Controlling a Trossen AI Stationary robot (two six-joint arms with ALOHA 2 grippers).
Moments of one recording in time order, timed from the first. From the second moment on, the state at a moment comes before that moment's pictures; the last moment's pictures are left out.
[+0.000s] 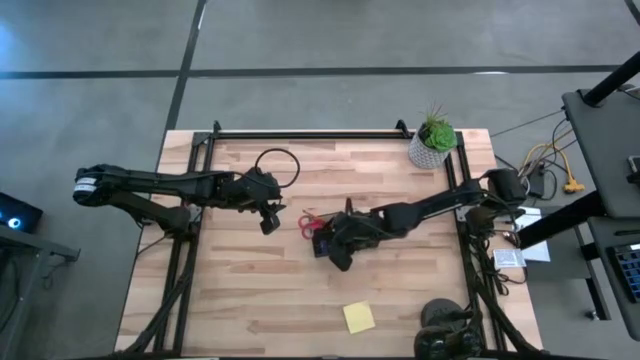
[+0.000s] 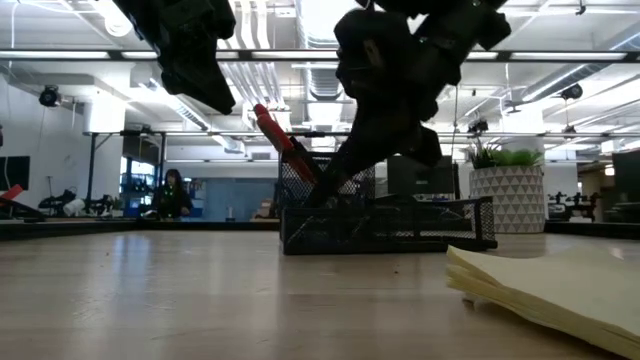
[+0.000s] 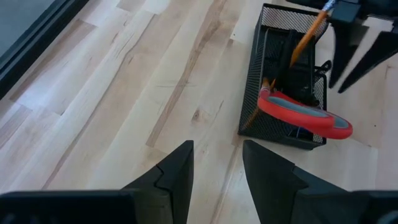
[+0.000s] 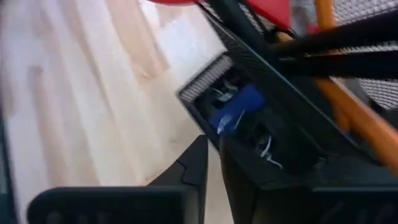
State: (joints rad) left arm 0.01 1.14 0.93 -0.58 -0.24 -0.33; right arm 0.16 1.76 1.10 -0.24 0.03 0.76
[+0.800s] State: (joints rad) left arm 0.01 1.14 0.93 -0.58 -0.24 -0.33; right arm 0.37 1.66 1.12 -0.62 -0.04 0.78
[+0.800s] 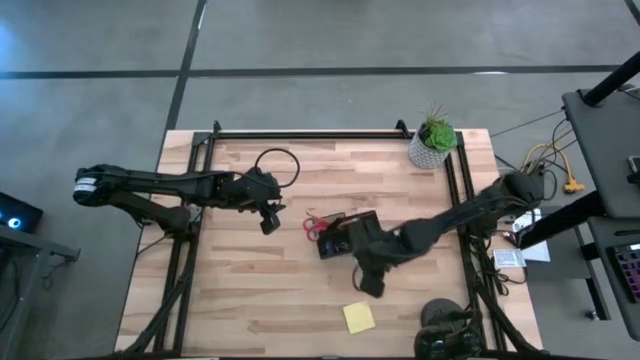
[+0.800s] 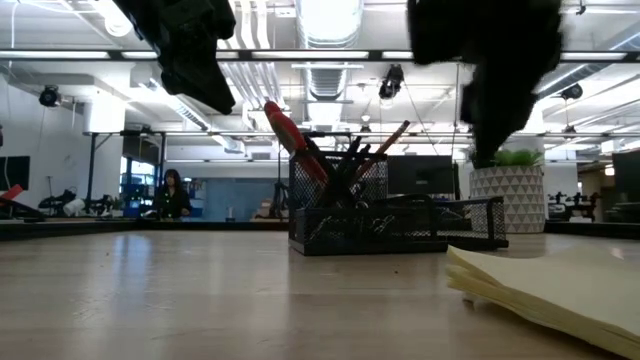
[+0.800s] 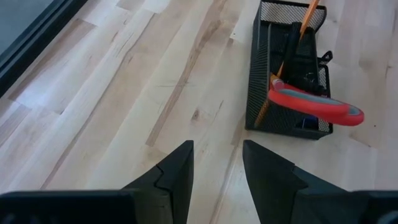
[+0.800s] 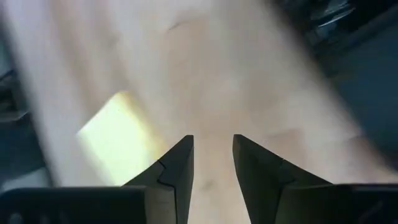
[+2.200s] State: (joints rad) left arm -0.42 1.74 1.09 0.32 0.05 -0.73; right arm 0.66 1.86 1.09 -0.37 -0.20 0.89
